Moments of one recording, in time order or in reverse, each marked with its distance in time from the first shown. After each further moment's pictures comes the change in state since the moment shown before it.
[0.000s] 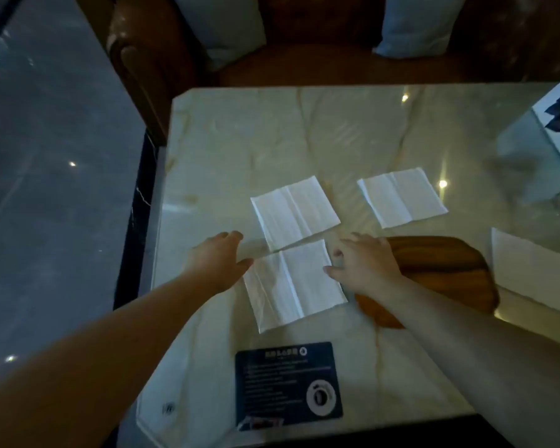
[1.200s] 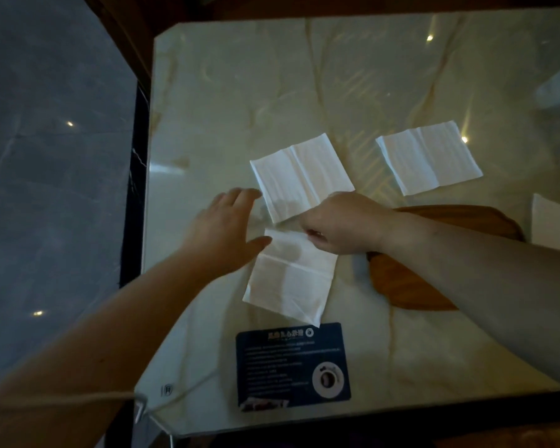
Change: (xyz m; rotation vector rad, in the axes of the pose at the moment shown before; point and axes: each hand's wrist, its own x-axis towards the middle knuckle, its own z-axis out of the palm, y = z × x) left_hand -0.005 0.024 -0.015 -0.069 0.027 0.159; right_hand 0.047 -0.025 -0.015 -0.122 -0.062 -0.753
